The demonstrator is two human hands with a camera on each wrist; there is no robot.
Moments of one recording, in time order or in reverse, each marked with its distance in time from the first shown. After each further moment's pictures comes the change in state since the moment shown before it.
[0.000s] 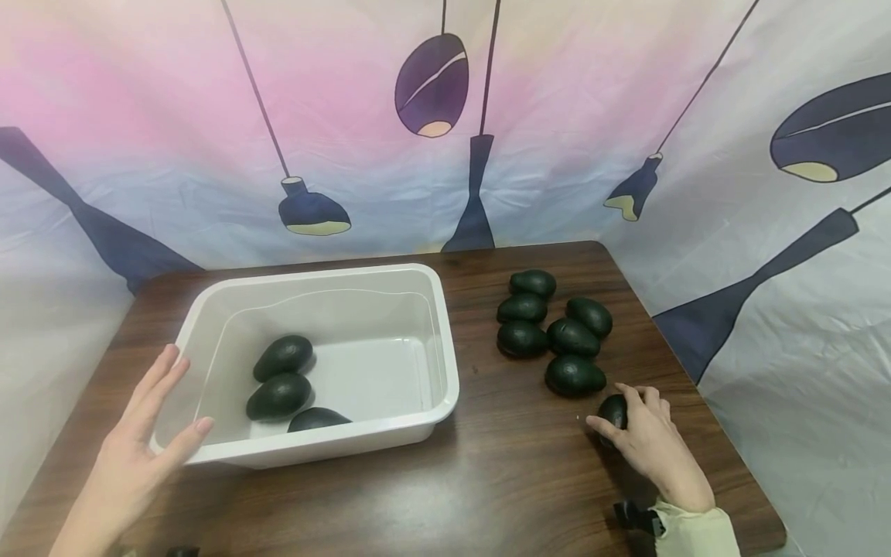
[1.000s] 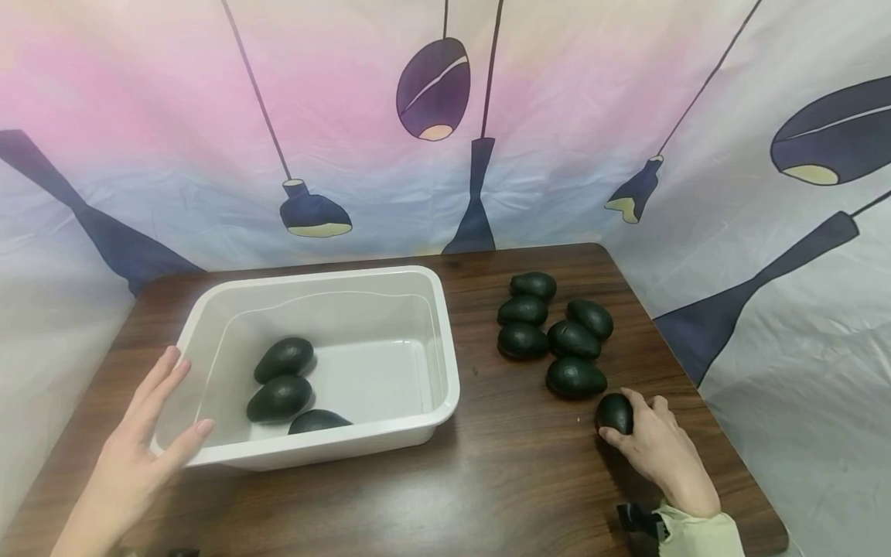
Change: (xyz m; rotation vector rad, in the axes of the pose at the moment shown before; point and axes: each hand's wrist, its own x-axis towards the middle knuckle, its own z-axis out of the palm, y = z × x) left_hand 0.000 0.005 -0.003 -0.006 -0.024 0.009; right_hand -0.001 0.002 -0.014 -0.057 -0.121 0.092
